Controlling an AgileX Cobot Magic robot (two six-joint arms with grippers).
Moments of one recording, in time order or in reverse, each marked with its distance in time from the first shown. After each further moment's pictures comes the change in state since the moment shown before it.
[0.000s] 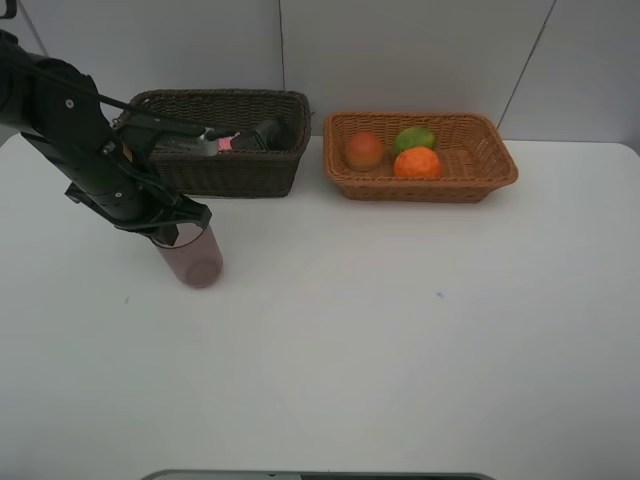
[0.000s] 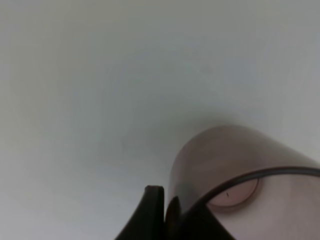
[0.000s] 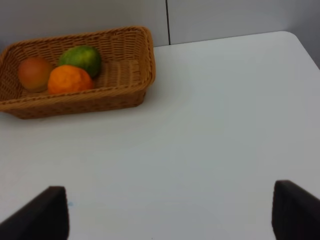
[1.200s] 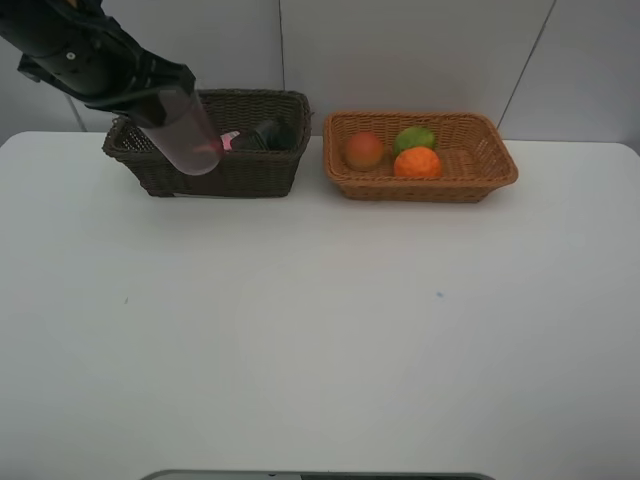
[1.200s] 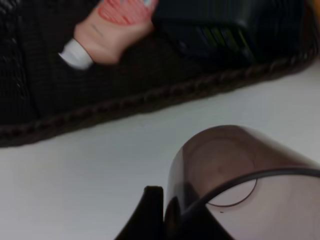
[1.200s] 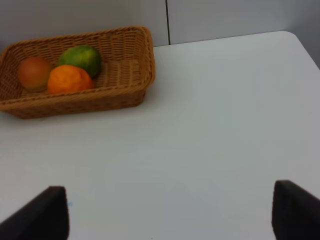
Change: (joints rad) left arm 0.034 -0.206 -0.261 0.005 0.170 -0.011; right arm 0.000 0.000 0.000 0.000 0.000 0.000
